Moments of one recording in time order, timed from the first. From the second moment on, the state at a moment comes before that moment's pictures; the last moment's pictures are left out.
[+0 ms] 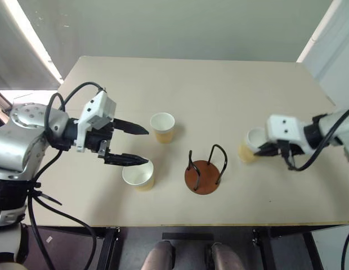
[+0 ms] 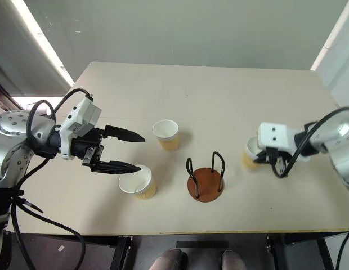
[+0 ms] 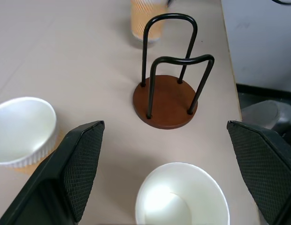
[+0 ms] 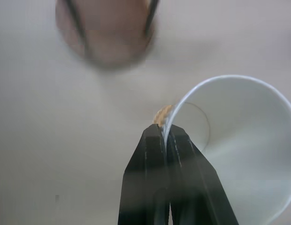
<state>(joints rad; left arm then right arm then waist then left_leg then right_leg) -0.64 1.06 0.02 -0.14 -0.60 0.61 -1.44 -0.78 -1.14 0.18 -0.25 0.23 0.62 1.42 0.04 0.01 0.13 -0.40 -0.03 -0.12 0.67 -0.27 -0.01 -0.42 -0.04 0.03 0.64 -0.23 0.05</state>
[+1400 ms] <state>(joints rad) -0.72 1.00 -0.04 -0.10 -0.56 0.57 -1.49 -1.04 -1.00 0.36 -0.45 0.31 0.68 1.54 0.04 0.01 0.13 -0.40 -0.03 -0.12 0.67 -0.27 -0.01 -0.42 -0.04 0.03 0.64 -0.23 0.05</state>
